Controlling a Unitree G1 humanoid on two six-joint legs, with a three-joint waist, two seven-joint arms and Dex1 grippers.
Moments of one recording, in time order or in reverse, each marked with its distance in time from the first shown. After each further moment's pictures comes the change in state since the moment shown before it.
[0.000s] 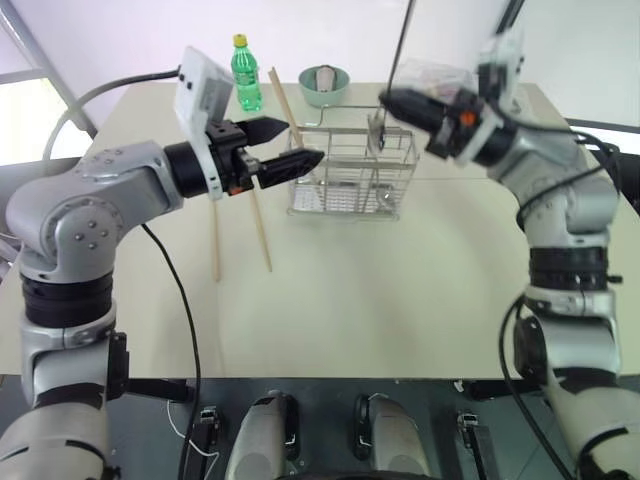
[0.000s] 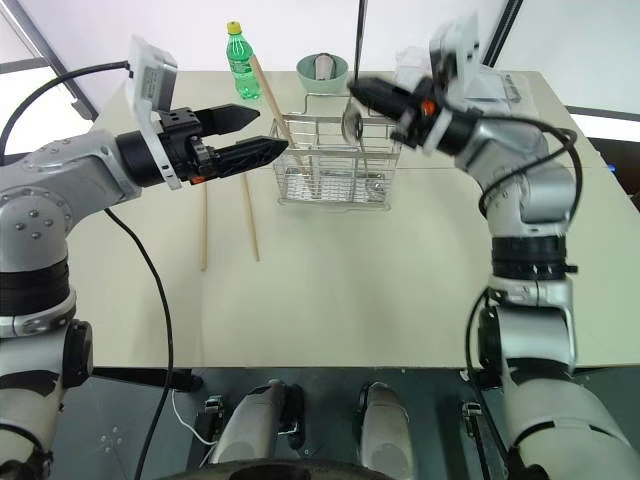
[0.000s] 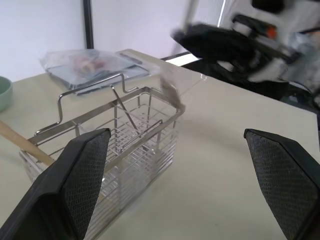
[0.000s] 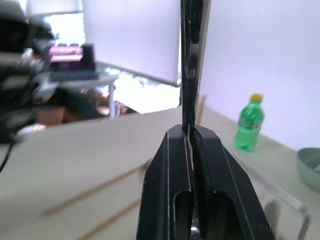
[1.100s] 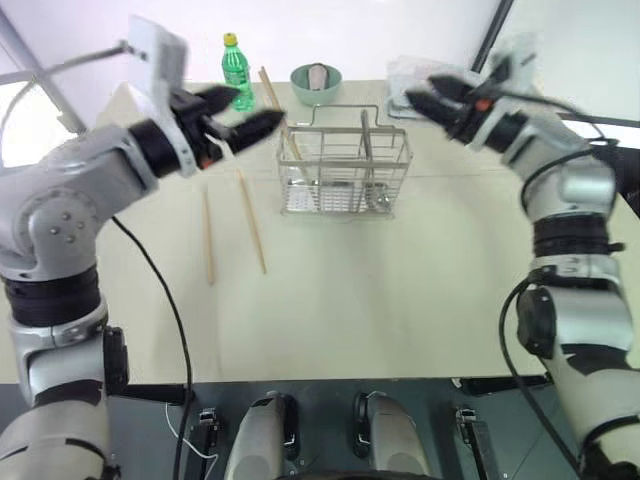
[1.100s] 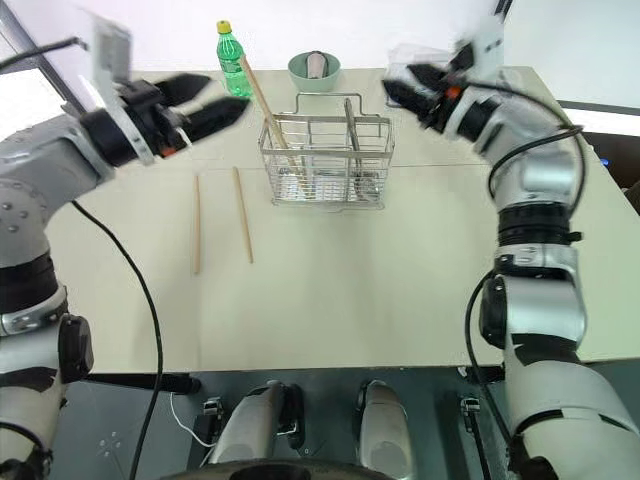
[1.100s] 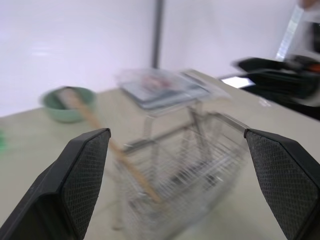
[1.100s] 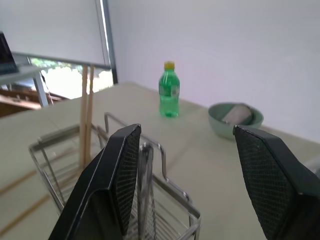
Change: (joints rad) left arm -0.031 -0.024 0.190 0.056 0.081 0.018 0.279; right arm -0.069 -0.120 -0.087 0.244 -0.040 -0.027 0.094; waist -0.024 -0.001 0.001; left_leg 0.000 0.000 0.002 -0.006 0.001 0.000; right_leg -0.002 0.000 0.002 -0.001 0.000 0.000
